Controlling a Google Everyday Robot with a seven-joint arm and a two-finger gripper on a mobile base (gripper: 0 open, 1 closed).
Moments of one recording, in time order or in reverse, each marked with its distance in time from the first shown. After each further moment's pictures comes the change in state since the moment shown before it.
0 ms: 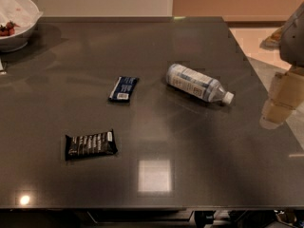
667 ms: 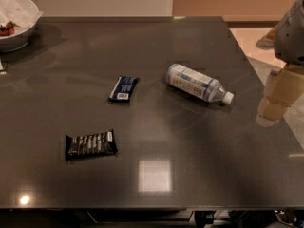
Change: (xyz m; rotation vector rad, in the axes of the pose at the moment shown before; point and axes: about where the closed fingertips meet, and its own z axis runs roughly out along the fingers) arm -0.004 -0.004 0.003 -0.013 0.005 -0.001
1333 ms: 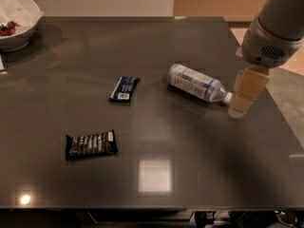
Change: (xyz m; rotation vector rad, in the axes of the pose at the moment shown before) arm -0.018 -0.032 0.055 -0.058 0.036 0.069
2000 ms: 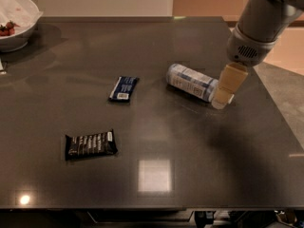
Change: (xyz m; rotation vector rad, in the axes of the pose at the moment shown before) arm -0.009 -0.037 0.038 -0.013 0.034 0.153
